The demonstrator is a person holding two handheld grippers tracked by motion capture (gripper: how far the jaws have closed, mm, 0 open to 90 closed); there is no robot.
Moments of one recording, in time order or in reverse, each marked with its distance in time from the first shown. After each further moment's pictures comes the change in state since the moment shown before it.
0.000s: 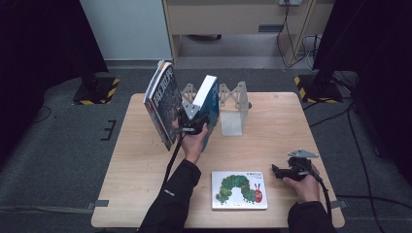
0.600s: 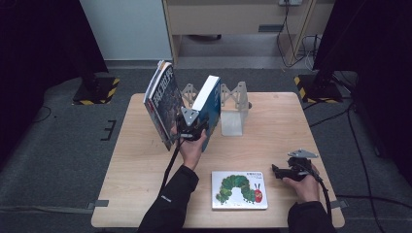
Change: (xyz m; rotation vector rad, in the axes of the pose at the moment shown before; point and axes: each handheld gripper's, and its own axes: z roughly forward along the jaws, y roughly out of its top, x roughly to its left) left arm -0.005 -0.009 -0.009 0.004 -0.001 0.005; right arm 0.000 0.000 0.000 0.000 -0.004 -0.003
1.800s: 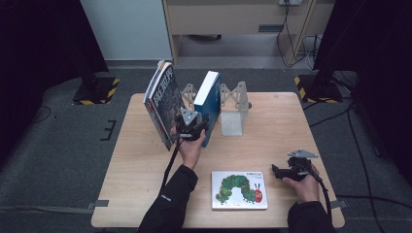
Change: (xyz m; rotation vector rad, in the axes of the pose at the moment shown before) left arm 0.007 -0.007 0.008 0.021 -0.033 -0.044; right arm 0.000 0.000 0.000 0.000 -0.001 0.003
